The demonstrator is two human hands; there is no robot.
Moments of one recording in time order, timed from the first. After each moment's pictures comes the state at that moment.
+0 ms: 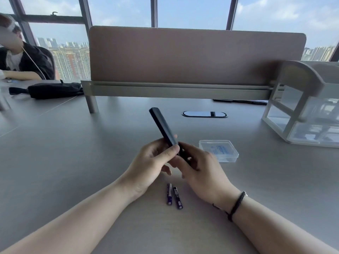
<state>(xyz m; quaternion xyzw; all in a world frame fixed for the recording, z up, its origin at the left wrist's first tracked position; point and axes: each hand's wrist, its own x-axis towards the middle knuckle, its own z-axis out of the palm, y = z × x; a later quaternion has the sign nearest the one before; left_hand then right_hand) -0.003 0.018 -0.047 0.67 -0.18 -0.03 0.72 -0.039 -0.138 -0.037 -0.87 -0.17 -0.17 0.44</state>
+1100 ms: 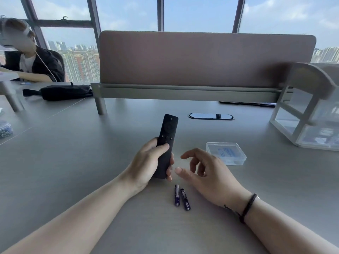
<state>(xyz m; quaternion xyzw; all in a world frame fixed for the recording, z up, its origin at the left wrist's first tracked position) 0.000 0.034 -0.037 0.65 -0.11 -0.06 0.75 -0.037 -0.147 -0.043 -0.91 -0.14 -0.12 0.38</state>
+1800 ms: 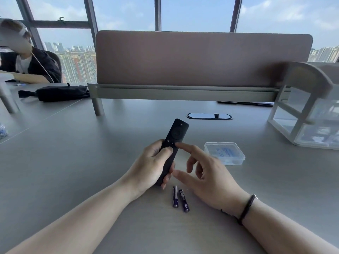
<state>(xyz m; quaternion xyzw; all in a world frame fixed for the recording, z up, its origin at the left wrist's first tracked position) -0.002 0.028 -0.041 0.71 -0.16 -0.06 0.68 -0.039 -0.146 -0.046 -0.90 -0.17 -0.14 0.37</state>
